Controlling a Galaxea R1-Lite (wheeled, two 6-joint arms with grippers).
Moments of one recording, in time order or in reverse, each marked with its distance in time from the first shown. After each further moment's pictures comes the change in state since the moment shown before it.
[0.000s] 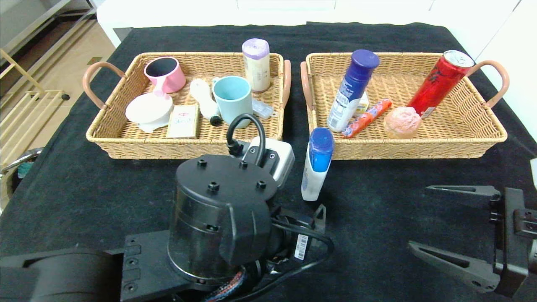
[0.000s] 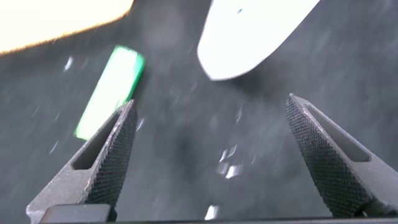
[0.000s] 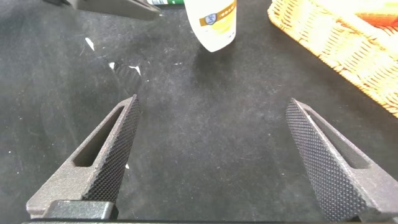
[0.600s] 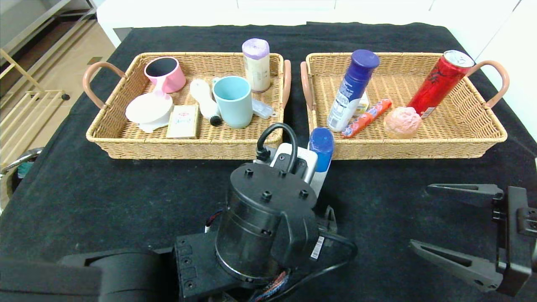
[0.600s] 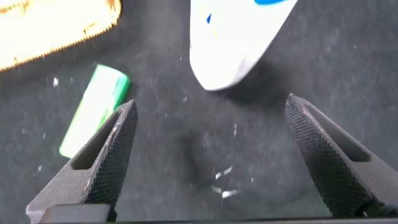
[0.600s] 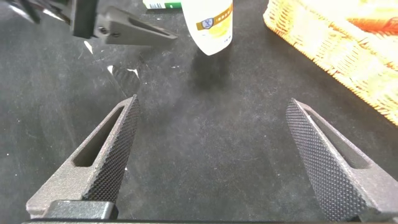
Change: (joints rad) left arm -0.025 0.097 -0.068 -0.024 0.084 0.067; right arm -0.005 -0.012 -0.002 -0.002 0.000 0.000
